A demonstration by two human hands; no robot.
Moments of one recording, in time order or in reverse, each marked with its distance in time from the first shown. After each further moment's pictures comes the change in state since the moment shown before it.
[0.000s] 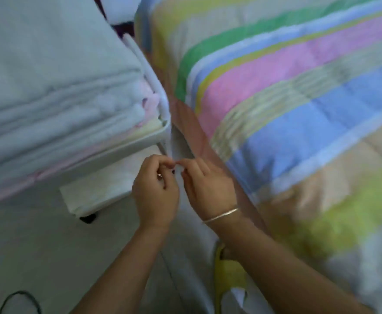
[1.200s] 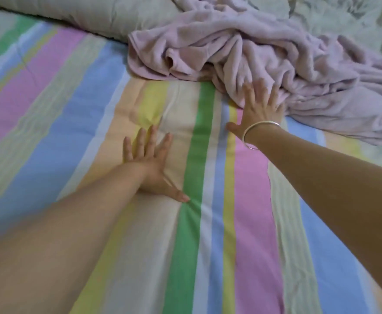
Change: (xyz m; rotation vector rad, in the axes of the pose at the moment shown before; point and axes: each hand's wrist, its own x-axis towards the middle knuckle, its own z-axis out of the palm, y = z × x) left_hand -0.026 0.433 0.695 0.997 -1.568 0.809; right_hand -0.098 0.721 -0.500 -0.768 -0.082 1.349
